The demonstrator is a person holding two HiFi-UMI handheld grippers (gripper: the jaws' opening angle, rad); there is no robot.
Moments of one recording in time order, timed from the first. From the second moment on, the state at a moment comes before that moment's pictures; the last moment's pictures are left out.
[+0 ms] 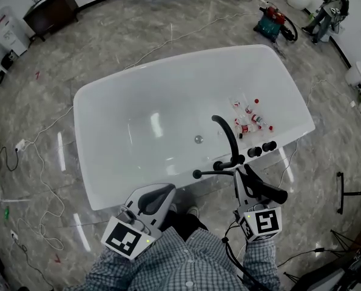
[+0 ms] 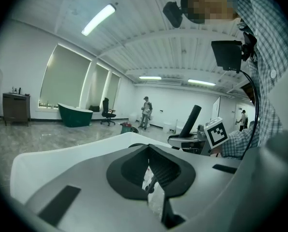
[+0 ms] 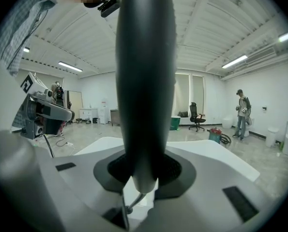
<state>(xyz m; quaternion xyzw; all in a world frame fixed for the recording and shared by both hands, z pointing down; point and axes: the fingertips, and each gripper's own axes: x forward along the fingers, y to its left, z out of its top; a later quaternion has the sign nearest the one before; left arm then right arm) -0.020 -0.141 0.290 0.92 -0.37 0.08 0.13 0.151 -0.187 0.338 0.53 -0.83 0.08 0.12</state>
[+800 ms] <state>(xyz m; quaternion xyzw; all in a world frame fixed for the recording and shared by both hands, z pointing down) -0.021 -0.150 0.253 0.91 -0.39 0.07 0.10 0.198 -0.162 0.268 0.57 -0.82 0.08 0.09</state>
